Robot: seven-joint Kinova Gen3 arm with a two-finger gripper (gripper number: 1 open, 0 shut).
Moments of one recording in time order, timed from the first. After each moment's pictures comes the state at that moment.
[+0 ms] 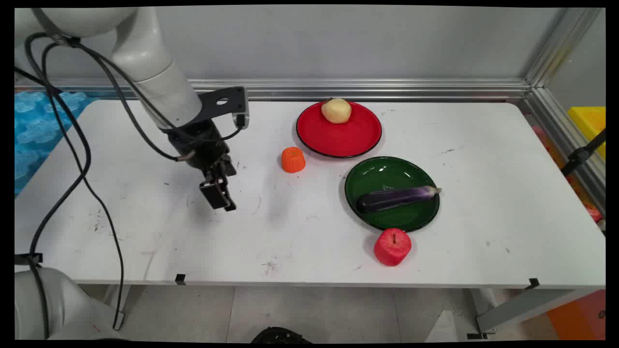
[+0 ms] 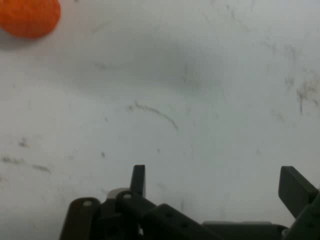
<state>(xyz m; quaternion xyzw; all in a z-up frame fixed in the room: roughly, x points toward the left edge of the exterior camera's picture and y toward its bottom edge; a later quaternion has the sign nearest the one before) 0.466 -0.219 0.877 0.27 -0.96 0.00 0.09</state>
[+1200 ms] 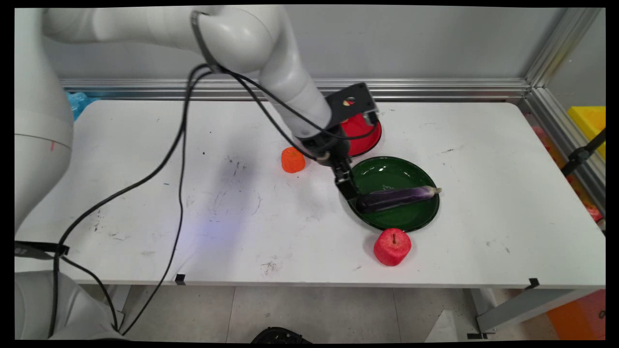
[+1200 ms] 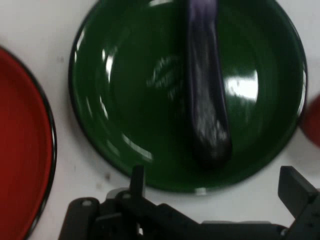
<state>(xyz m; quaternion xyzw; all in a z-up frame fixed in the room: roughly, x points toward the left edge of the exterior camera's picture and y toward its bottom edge) 0.300 -0.306 0.838 0.25 -0.94 0.07 0.21</state>
